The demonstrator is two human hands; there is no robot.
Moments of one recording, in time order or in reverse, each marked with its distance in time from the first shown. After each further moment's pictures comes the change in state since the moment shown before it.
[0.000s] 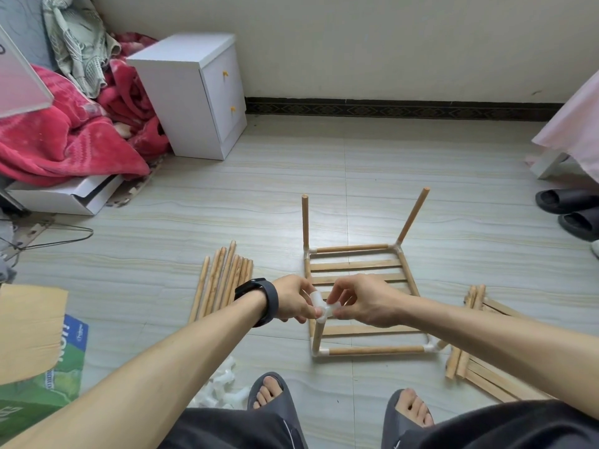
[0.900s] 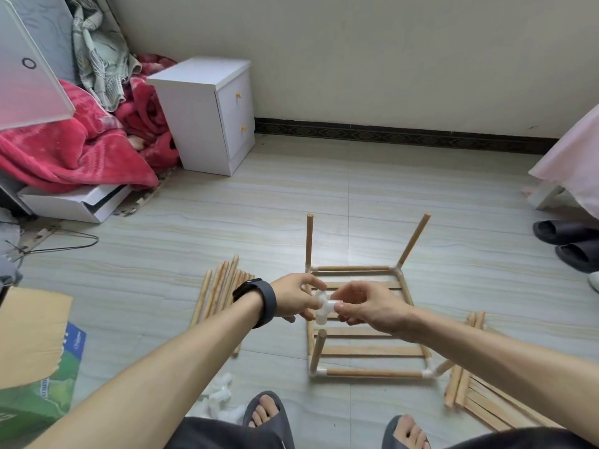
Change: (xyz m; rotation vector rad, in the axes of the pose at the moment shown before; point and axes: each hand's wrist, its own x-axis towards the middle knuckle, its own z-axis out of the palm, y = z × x) left_hand -0.018 0.022 -0.020 -0.110 0.087 0.112; right_hand -0.004 -0.010 -0.010 0.577 0.078 0.086
